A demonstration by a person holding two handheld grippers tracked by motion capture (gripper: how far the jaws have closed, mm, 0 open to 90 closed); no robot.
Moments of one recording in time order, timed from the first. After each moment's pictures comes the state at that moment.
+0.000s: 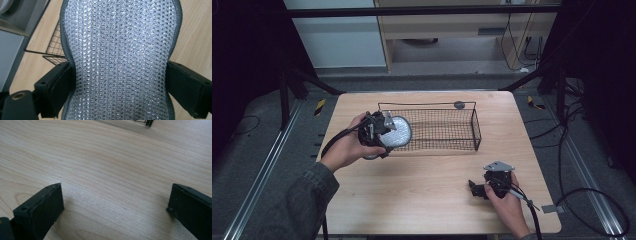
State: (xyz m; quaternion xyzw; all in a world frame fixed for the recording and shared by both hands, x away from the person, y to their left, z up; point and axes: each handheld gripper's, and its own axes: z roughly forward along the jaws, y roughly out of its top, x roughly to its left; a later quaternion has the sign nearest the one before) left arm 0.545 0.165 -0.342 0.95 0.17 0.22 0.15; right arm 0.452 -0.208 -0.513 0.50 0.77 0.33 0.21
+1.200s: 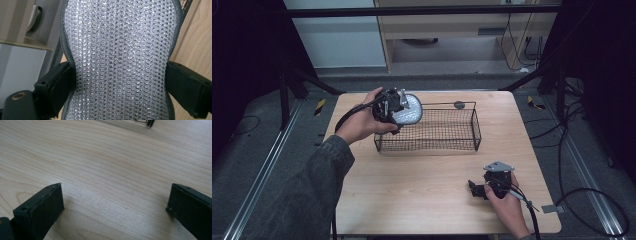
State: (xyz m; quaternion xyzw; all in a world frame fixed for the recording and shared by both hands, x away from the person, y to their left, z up) left arm 0.593 0.129 -0.311 0.94 0.12 0.28 0.13; right arm 0.452 -0.208 -0.513 0.49 0.77 0.33 0.22
